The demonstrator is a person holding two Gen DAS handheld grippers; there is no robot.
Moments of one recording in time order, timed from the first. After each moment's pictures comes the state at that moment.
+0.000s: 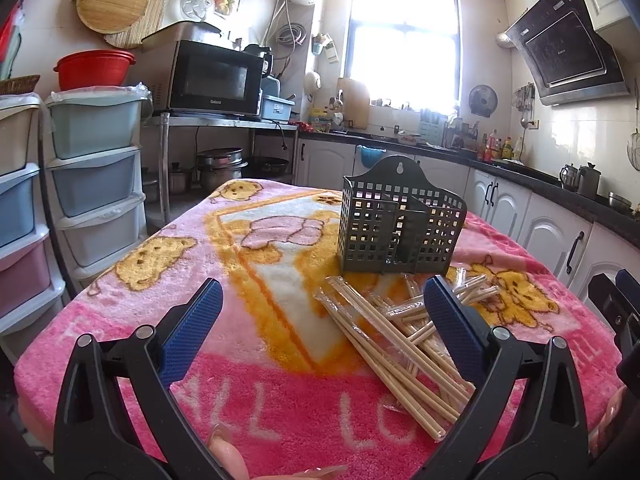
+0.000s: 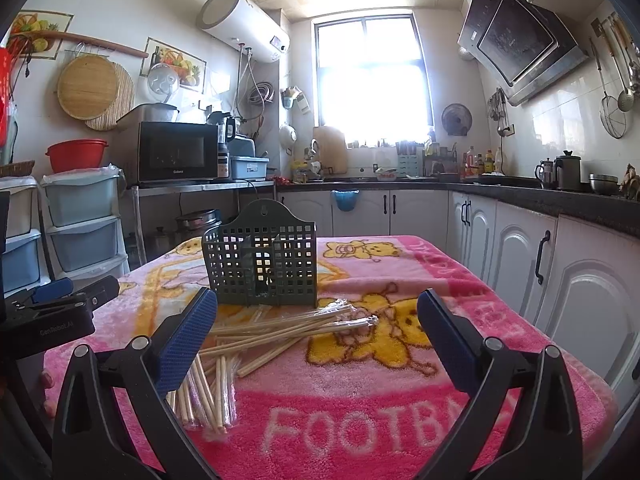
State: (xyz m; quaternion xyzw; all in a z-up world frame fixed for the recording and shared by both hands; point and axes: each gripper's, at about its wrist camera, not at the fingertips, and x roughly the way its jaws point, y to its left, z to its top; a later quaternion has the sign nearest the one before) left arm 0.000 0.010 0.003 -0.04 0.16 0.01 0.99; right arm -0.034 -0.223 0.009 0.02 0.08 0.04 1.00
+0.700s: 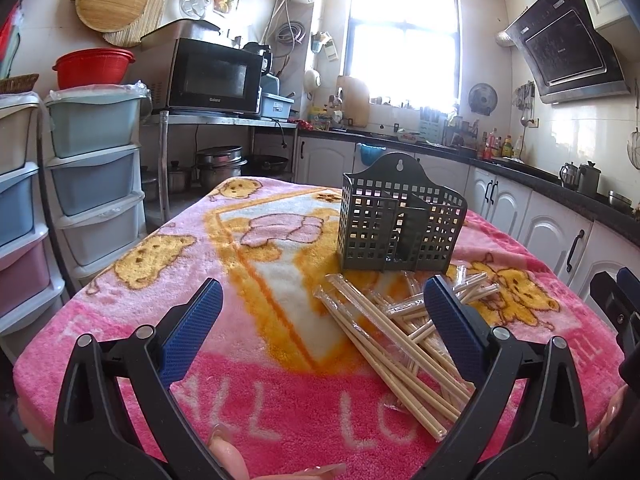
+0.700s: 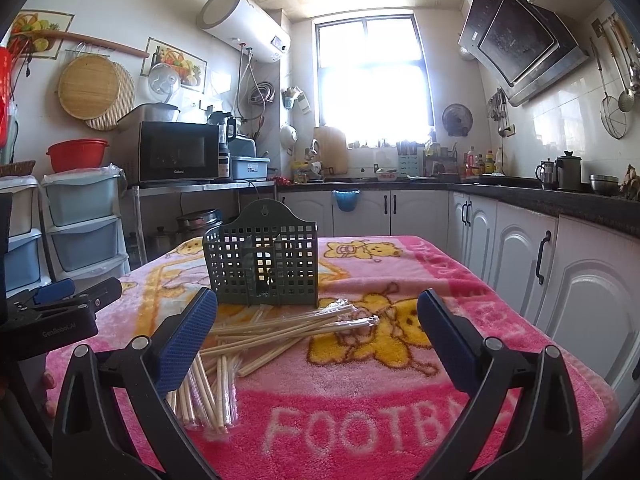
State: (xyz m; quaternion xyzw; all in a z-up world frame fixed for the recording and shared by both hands) left arm -0.001 0.009 0.002 -0.05 0.16 0.01 0.99; right arm -0.034 -0.224 0.007 0.02 0.08 0.04 1.00
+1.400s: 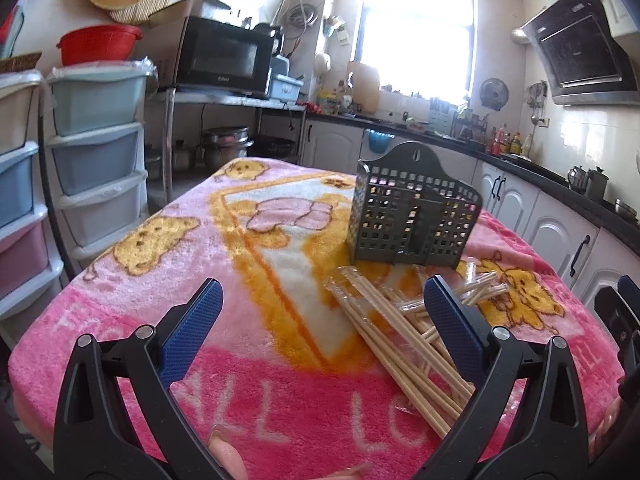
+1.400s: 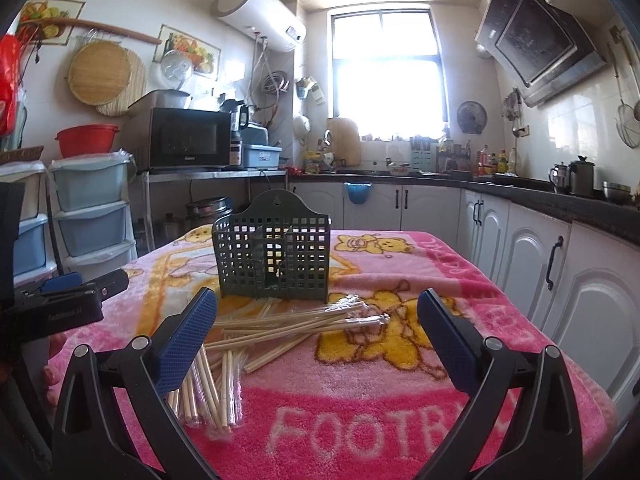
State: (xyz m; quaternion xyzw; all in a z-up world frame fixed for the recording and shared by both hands) left arm 0.017 0.020 -0.005 -0.07 0.20 0.02 0.98; right arm -0.021 -0.216 0.010 -0.01 0.10 0.07 0.99
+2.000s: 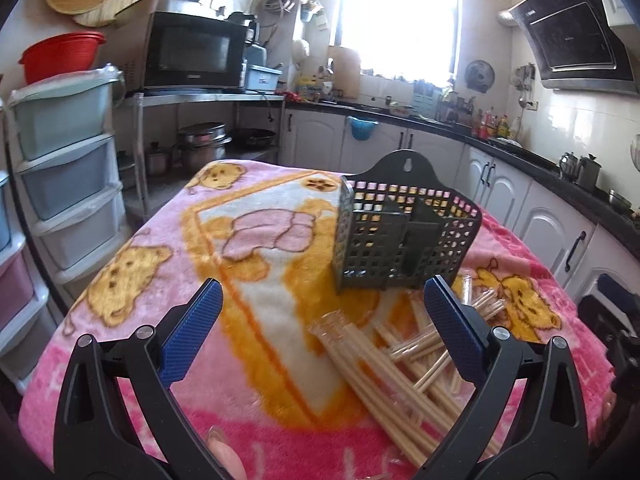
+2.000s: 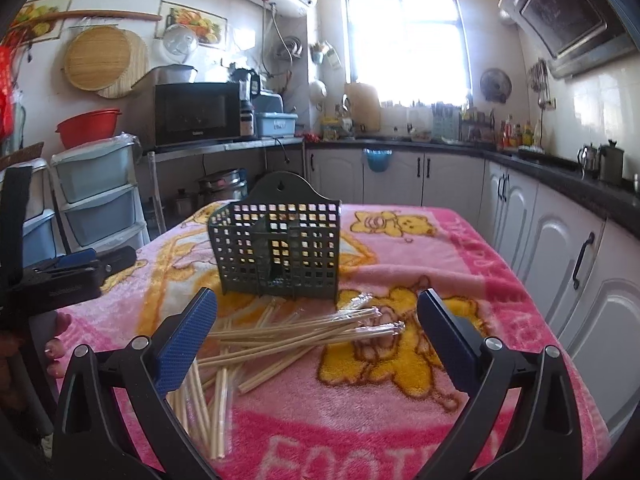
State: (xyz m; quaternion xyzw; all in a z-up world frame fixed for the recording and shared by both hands) left arm 0.074 0.013 0.029 -0.05 0.23 -0.03 0.97; right arm 0.048 -0.237 0.031 0.00 0.18 0.10 0.98
